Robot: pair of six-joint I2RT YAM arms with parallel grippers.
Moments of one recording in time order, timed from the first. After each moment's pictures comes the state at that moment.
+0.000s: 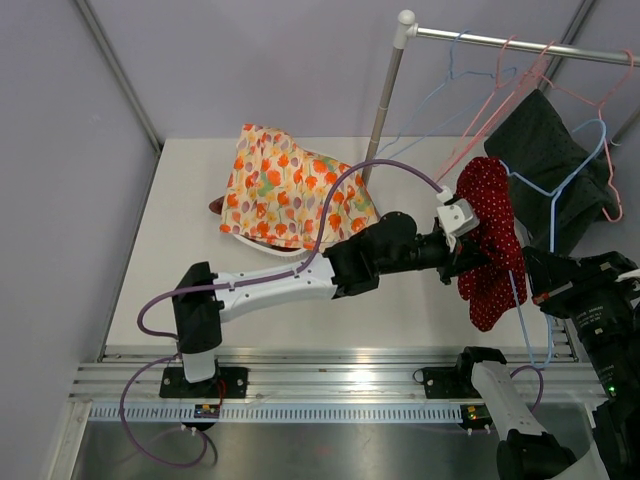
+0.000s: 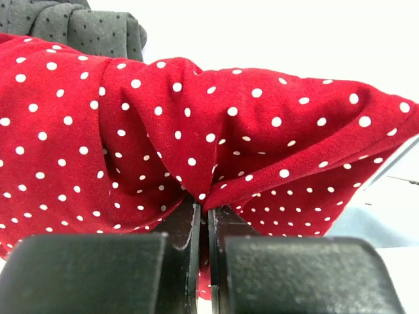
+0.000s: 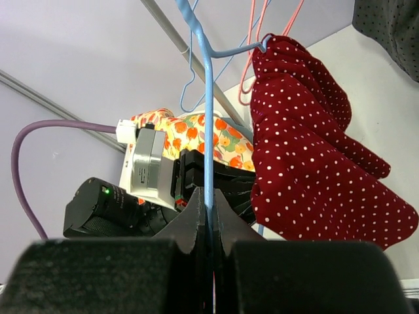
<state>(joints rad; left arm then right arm) -1.25 1.83 1.64 0.25 0.20 -0.19 -0.09 0.77 2.06 -1.38 -0.14 0.59</state>
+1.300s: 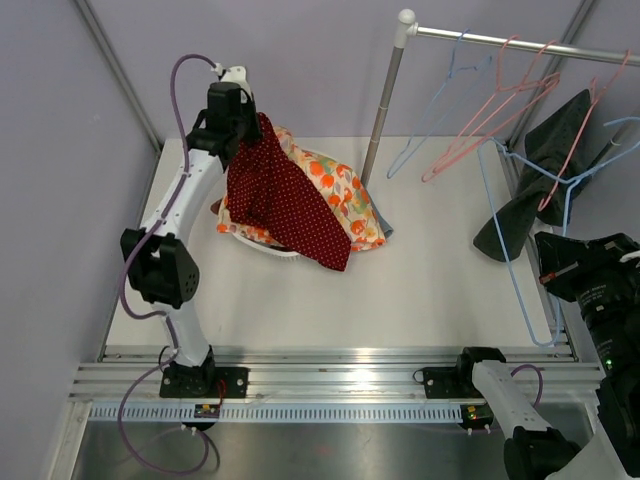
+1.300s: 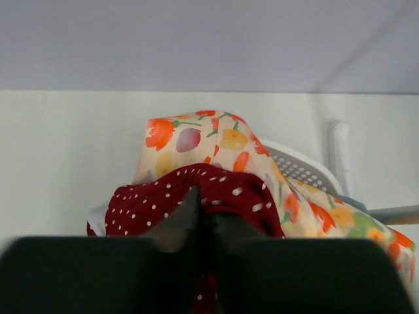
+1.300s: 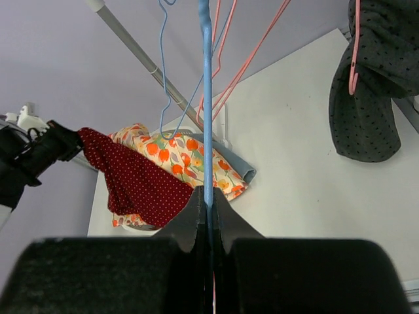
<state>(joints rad) -0.24 1.79 1.85 -0.42 -0.10 -0.20 -0.04 0.80 2.03 -1.35 0.01 0.56</state>
